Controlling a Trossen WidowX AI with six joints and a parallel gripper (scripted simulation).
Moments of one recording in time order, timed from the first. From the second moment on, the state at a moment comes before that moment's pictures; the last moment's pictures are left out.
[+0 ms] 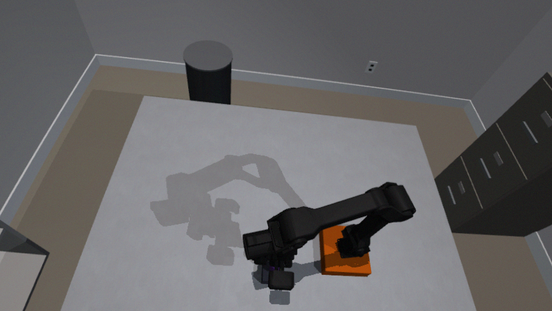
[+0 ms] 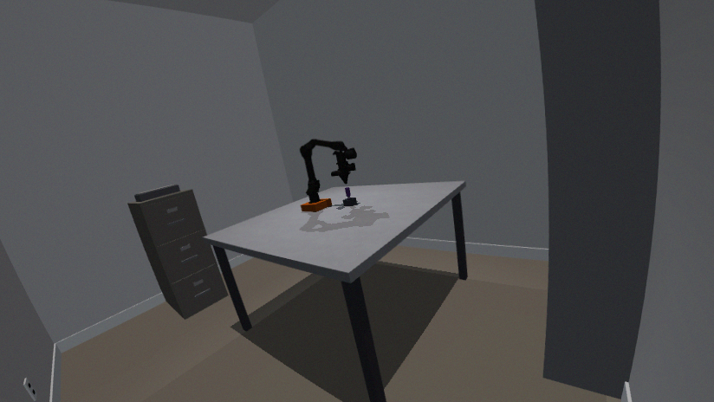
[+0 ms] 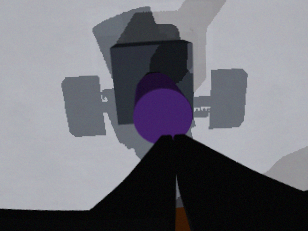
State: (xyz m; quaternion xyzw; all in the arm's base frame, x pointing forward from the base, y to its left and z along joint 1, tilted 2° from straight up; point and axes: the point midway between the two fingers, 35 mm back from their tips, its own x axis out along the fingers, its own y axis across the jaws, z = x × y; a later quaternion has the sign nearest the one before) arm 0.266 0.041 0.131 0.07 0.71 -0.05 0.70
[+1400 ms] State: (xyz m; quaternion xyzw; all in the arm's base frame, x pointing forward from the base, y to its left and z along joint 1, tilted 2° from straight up) arm 0.269 0.042 0.098 0.06 0.71 -0.04 0.70
